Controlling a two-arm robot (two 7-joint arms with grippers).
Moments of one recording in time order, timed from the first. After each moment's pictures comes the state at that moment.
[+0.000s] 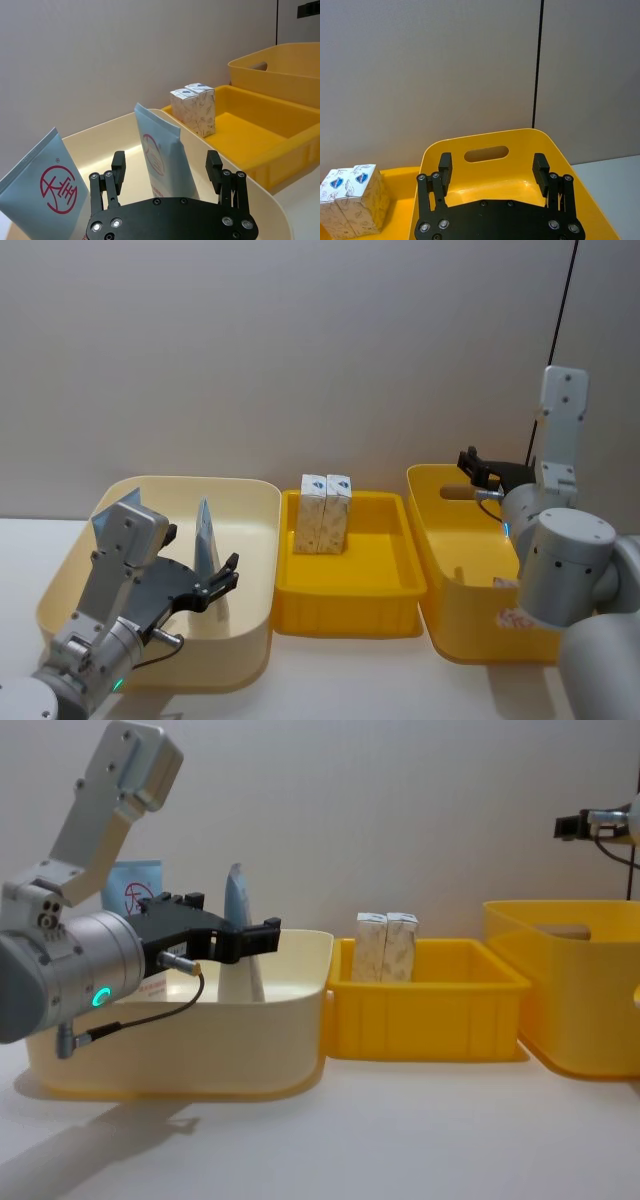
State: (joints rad) left arm -0.44 0.28 0.42 -1.36 -0.20 0.02 -0.12; right arm 0.72 0.00 -0.08 -1.14 0.12 0.40 -0.25
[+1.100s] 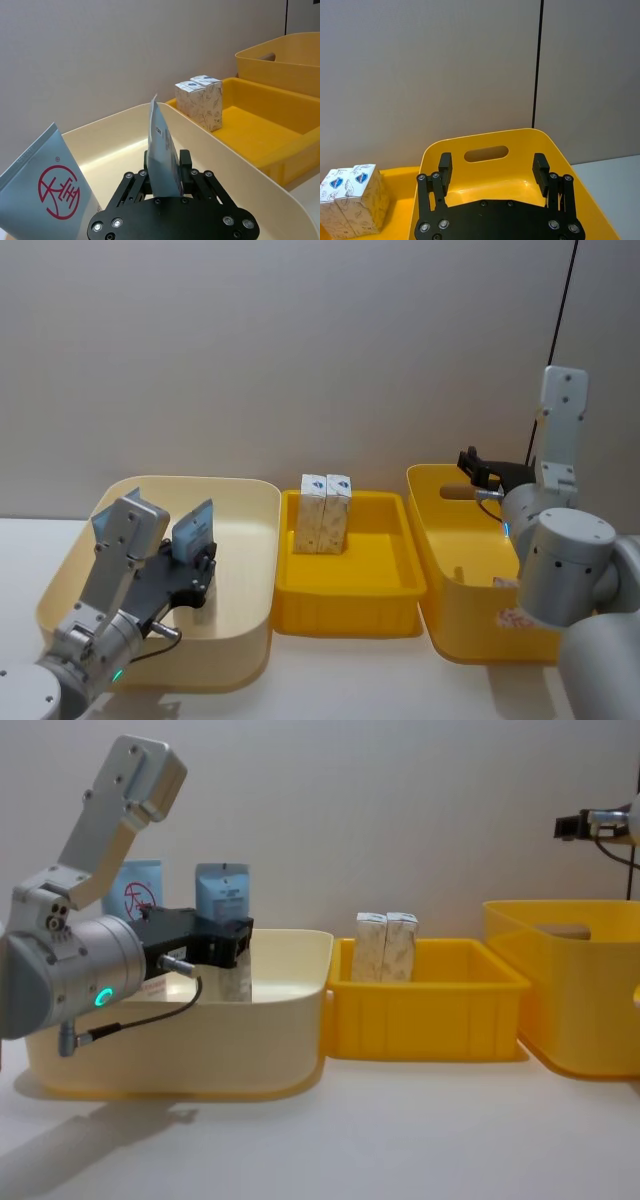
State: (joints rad) left arm -0.49 0.27 0.42 -1.29 -0.19 0.02 -0.14; right arm 0.72 0.00 -0.08 -1.14 0.12 0.40 -0.25
